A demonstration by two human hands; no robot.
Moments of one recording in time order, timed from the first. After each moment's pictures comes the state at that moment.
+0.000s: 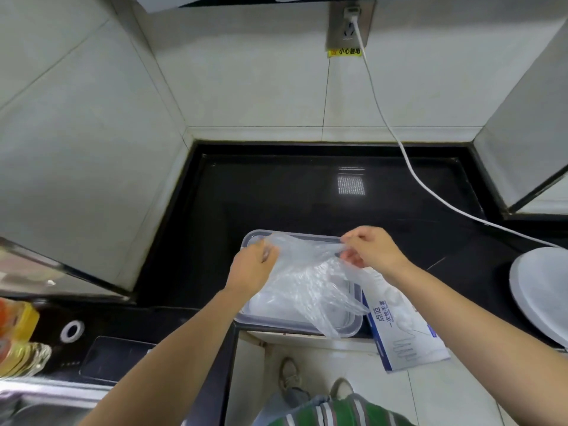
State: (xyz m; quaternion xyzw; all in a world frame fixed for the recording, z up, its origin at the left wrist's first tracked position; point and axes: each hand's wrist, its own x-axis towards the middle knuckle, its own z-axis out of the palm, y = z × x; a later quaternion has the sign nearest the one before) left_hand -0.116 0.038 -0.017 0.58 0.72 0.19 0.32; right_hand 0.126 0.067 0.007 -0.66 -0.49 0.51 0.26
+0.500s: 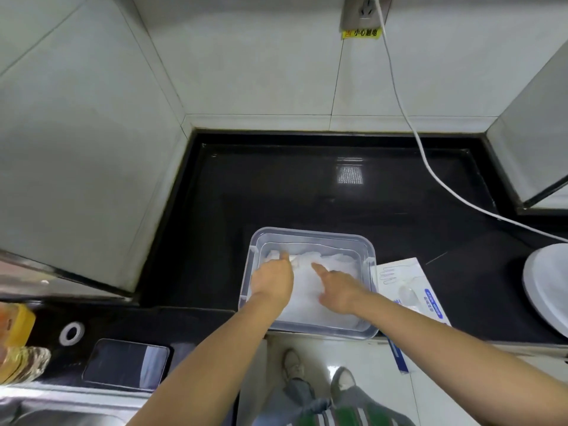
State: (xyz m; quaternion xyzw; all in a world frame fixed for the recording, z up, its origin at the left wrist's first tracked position) left_hand -0.099 0.042 -0.058 0.69 0.69 -0.12 0.17; right_hand 0.053 0.041 -0.052 -0.58 -0.71 0.36 -0.17
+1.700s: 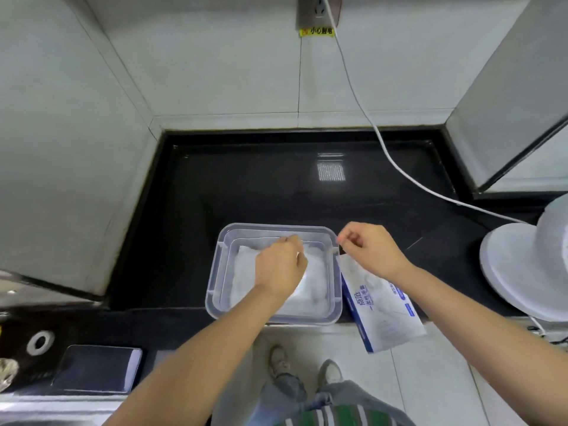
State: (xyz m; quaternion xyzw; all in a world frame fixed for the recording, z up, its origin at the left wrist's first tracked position) left_hand -0.034 0.032 -0.013 0.73 0.65 0.08 0.18; right_hand 0.160 0.046 -0.001 -0.65 -0.67 0.32 0.18
